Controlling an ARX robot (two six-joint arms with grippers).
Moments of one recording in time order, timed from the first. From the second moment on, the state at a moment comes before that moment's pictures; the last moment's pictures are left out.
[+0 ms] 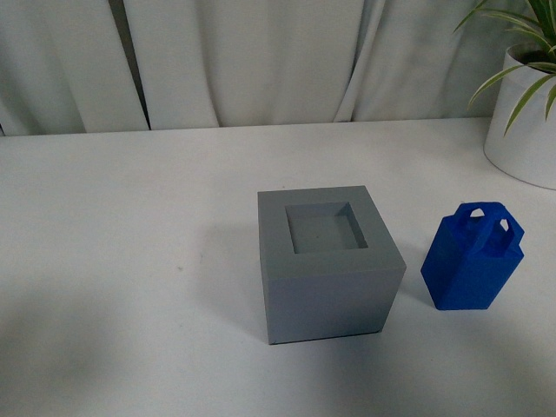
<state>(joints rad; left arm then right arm) 0.00 0.00 0.02 0.00 0.00 0.00 0.00 0.00 0.01 0.00 0.00 -0.01</state>
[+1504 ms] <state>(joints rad) 0.00 0.00 0.02 0.00 0.00 0.00 0.10 1.63 1.28 -0.91 -0.30 -1.24</state>
